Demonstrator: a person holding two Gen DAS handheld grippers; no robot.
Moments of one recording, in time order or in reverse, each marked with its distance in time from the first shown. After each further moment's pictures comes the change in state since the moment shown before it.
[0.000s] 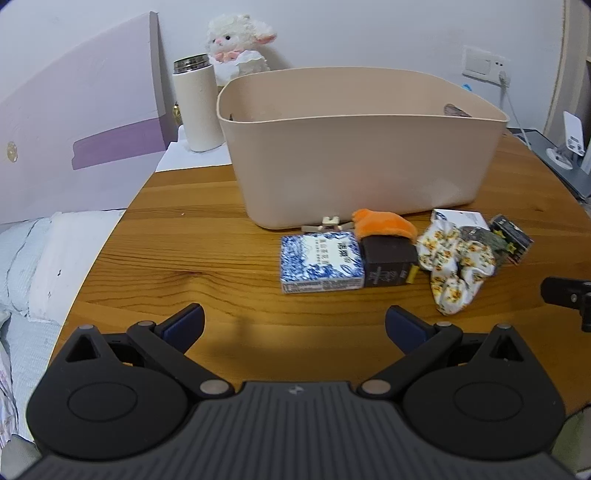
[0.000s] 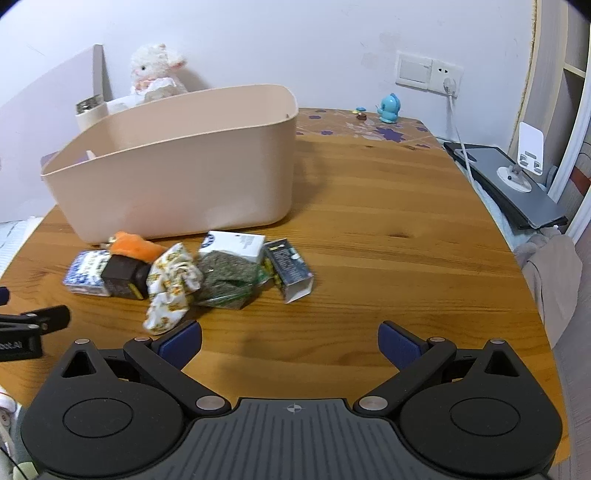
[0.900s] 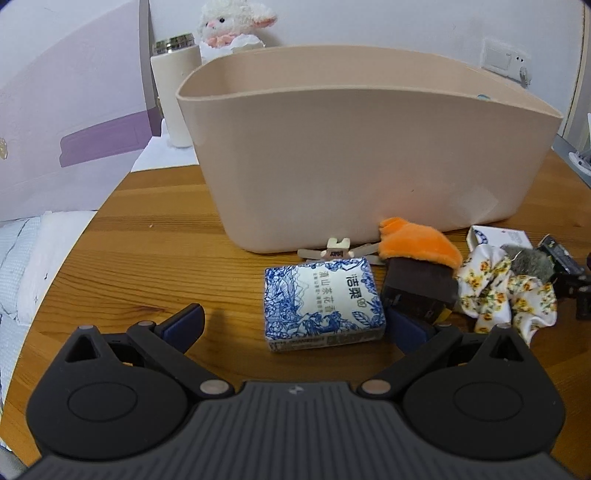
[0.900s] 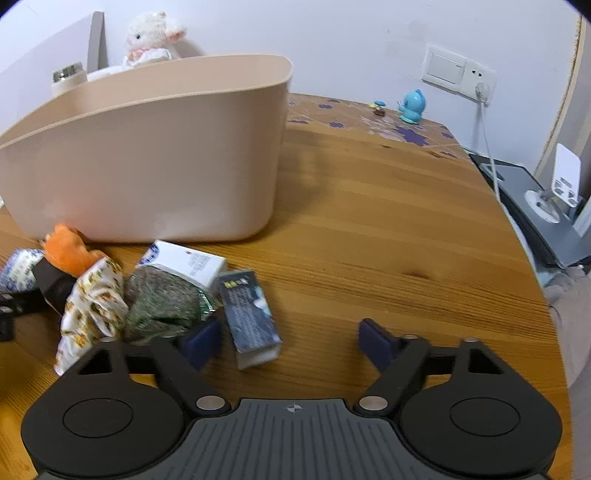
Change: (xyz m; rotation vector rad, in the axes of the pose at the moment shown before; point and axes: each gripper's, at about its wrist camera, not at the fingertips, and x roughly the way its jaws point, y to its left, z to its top) left arm 0.072 -0.008 0.018 -0.014 0.015 0.007; right arm 0.081 -0.016 0.031 -0.107 0.014 0.020
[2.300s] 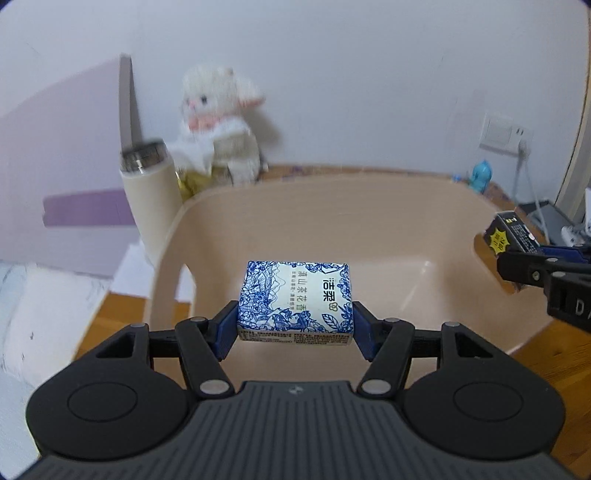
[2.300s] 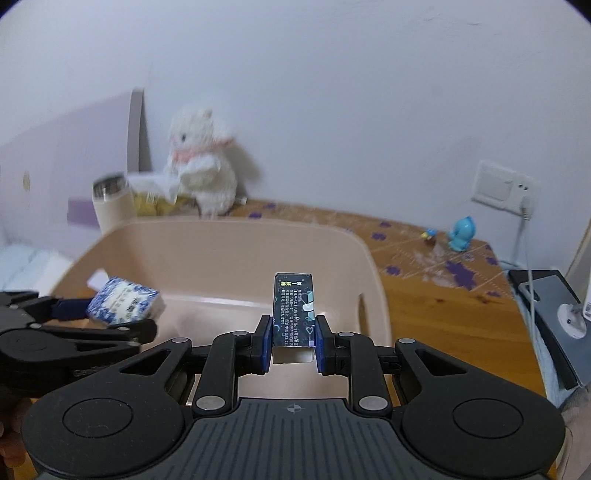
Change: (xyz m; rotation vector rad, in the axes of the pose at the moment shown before) left arm 0.005 -0.009 0.128 -0.025 -0.114 -0.056; right arm -0.024 0.057 0.127 -0.067 -0.190 0.085
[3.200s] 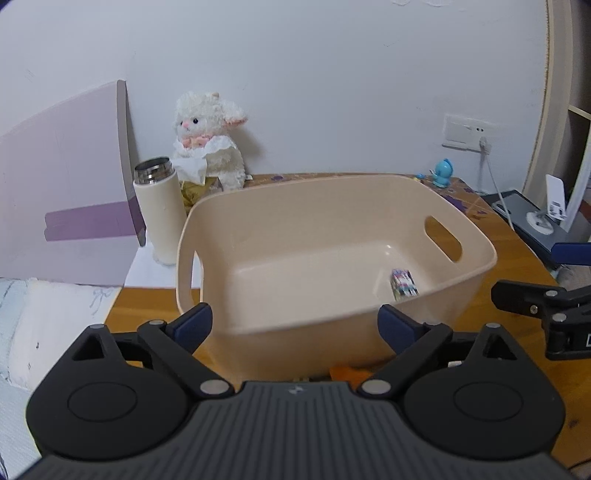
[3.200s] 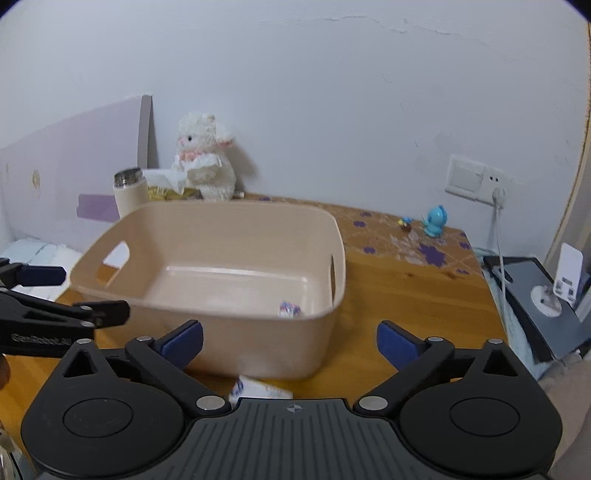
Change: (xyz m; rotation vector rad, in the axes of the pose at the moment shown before) left arm -0.084 -0.001 -0.031 0.063 -0.054 -0.057; right arm -0.086 -0.021 -0.041 0.007 -0.020 -0.012
